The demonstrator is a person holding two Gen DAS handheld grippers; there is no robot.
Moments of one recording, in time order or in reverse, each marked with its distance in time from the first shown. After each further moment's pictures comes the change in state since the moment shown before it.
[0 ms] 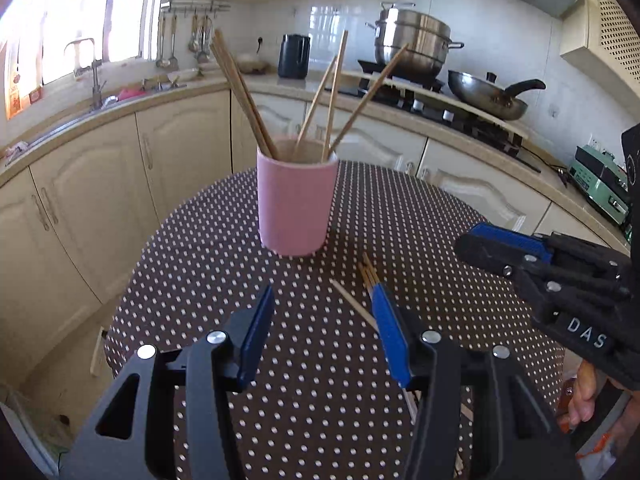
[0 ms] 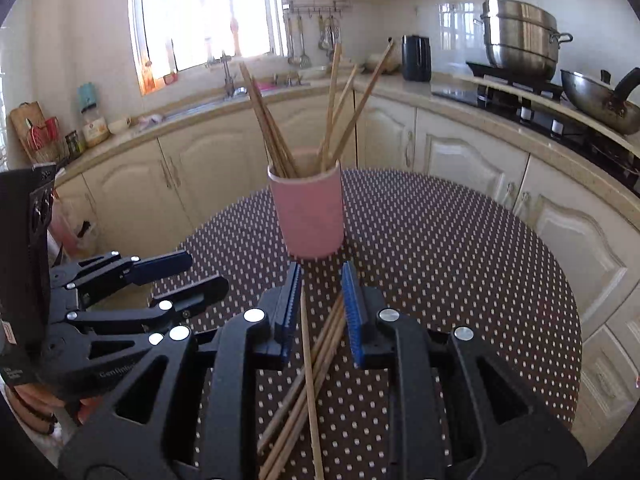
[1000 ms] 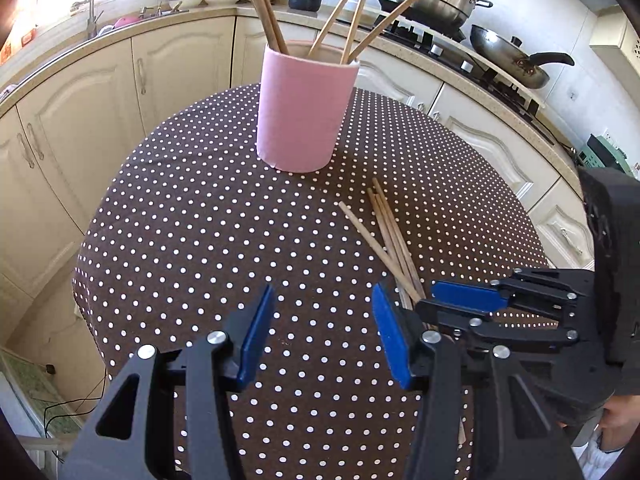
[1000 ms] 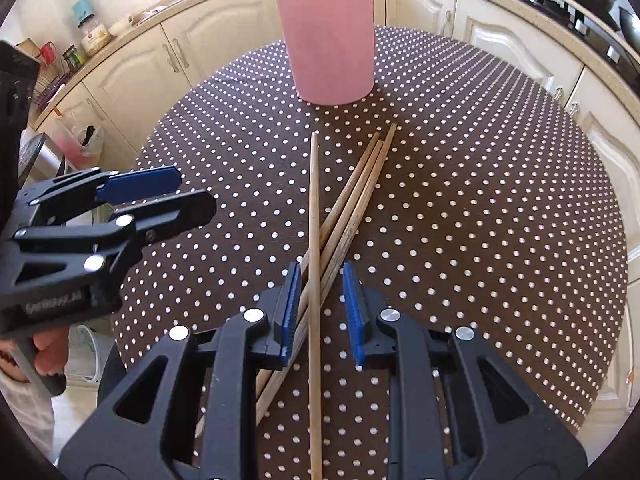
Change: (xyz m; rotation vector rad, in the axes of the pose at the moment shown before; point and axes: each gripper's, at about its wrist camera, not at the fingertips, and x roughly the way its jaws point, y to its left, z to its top) left arm 0.041 0.012 -0.025 -0.095 0.225 -0.041; right arm 0.072 -0.003 -0.045 -0.037 0.421 0.093
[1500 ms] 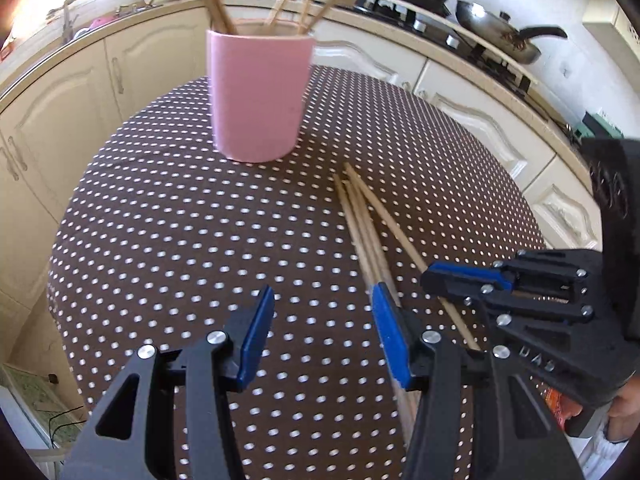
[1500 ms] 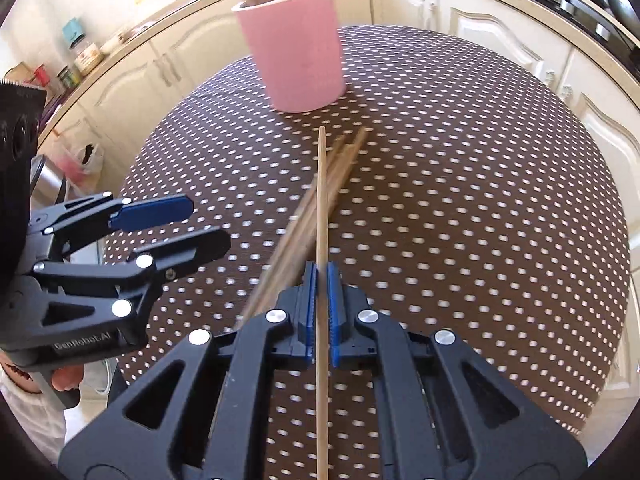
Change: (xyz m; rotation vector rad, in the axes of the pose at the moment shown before) left arm 0.033 -0.033 0.012 0.067 0.071 -0.014; right arm -0.011 -0.037 -0.004 0.074 -0.026 0.011
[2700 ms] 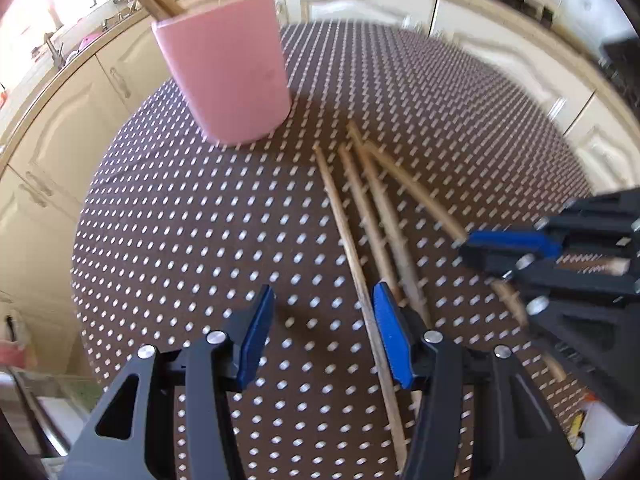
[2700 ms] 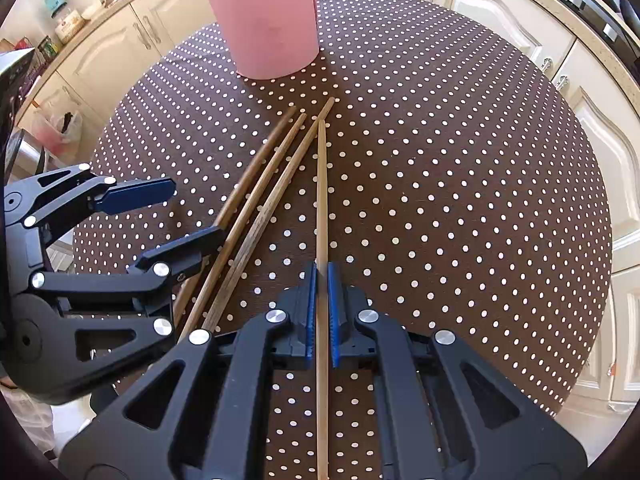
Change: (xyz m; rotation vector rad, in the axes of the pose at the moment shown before) left arm 0.041 -0.036 0.023 0.104 0.155 0.190; right arm 0.020 0.004 0.023 -0.060 0.170 -0.087
